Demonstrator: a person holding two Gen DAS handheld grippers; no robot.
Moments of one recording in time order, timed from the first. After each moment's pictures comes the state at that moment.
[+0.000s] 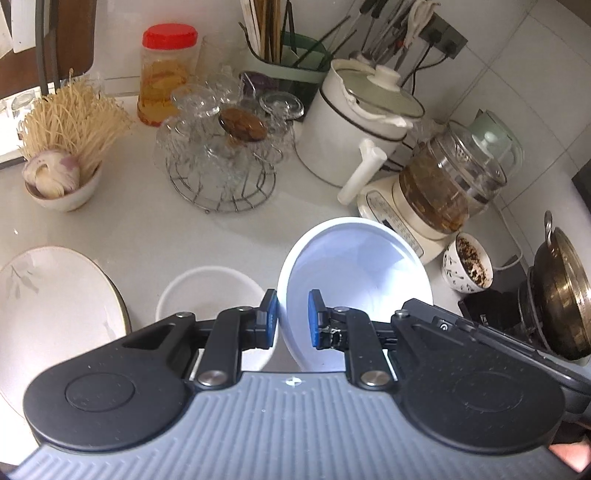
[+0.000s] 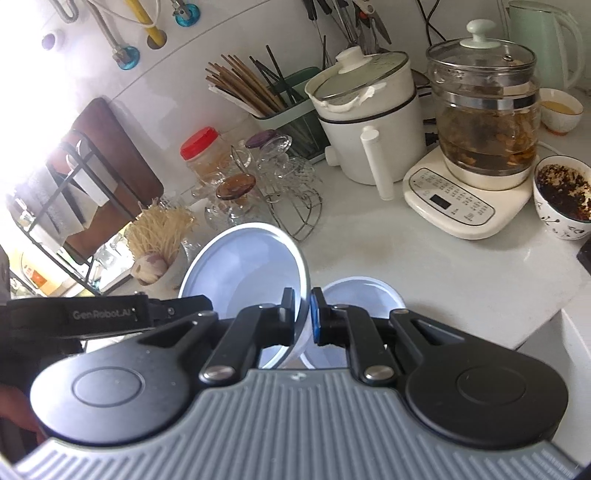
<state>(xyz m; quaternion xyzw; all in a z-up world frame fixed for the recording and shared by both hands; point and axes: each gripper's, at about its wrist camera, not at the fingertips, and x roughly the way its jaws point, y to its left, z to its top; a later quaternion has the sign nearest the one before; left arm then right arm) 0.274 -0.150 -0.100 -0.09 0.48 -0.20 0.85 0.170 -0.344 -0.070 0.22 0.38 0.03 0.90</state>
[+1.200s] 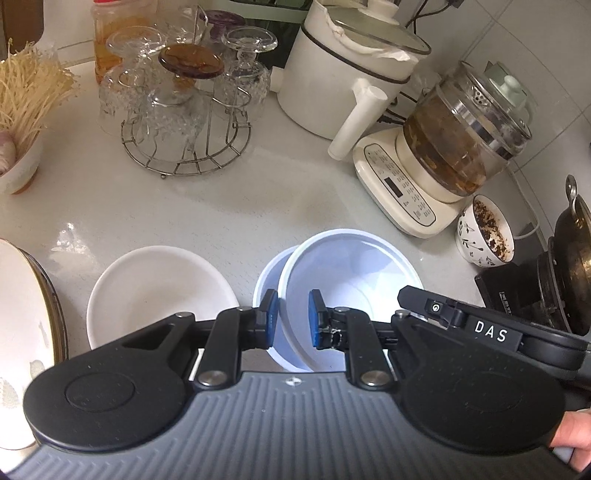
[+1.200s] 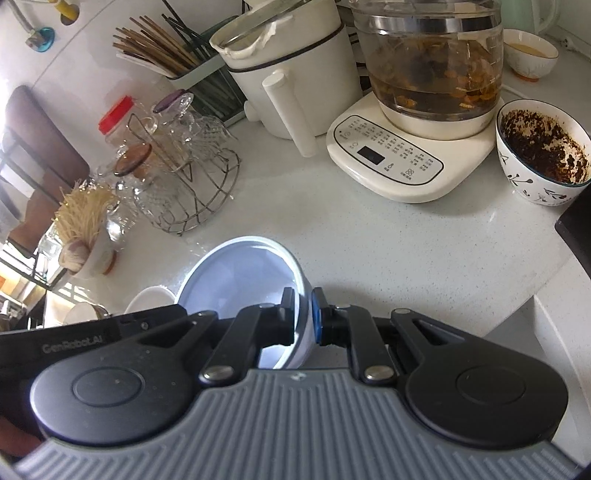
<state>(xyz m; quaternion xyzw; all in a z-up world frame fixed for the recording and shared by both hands) 0.305 -0.210 -0.158 -0.06 0.52 -0.21 0.82 0.207 -0.398 -0.130 0.23 0.47 -0.02 0.85</state>
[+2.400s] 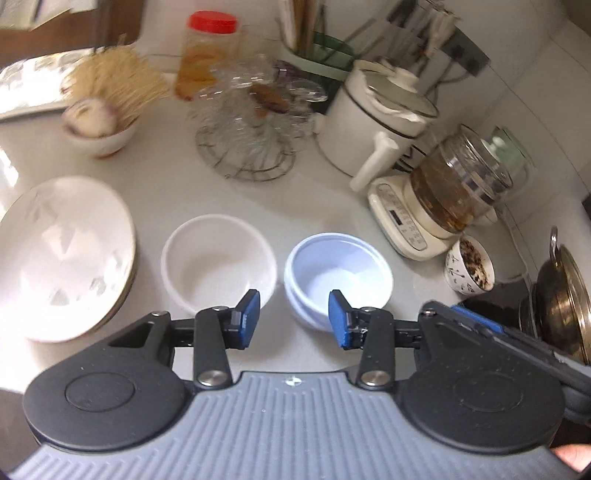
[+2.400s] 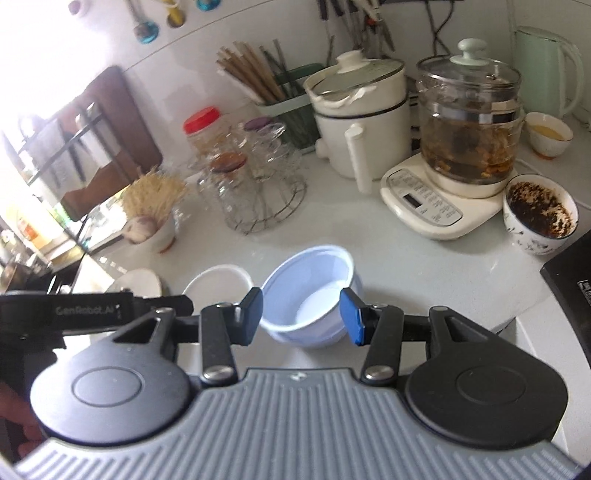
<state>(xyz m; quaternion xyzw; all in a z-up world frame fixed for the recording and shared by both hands) 0.208 -0.137 -0.109 -0.14 0.47 -0.14 0.86 0.127 -0.358 -0.061 0.15 0.40 0.06 0.90</state>
